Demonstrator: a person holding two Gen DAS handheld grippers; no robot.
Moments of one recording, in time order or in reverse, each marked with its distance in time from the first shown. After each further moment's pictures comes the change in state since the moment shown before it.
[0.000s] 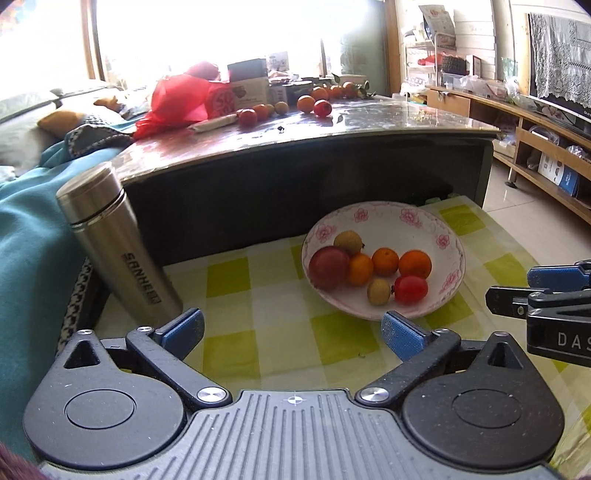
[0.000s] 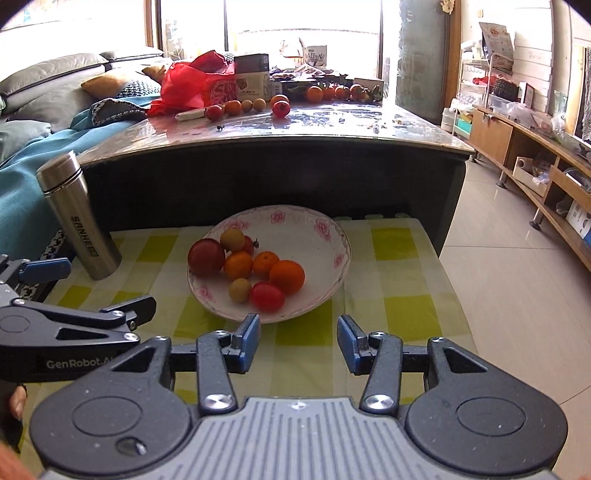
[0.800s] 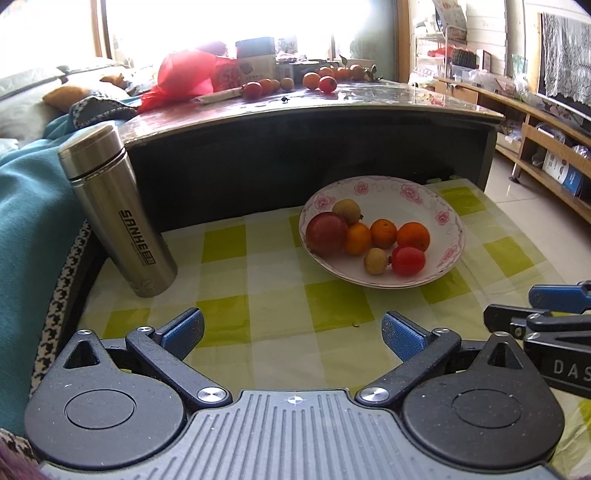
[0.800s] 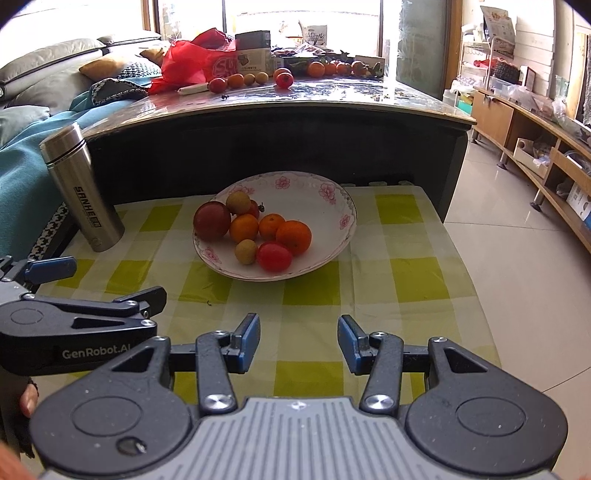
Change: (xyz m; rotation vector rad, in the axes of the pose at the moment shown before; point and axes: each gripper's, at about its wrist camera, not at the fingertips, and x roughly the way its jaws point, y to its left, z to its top) left arm -0.001 -0.001 -0.020 -0.050 0.049 -0.011; right arm -0.001 0.006 -0.020 0.009 0.064 -0.001
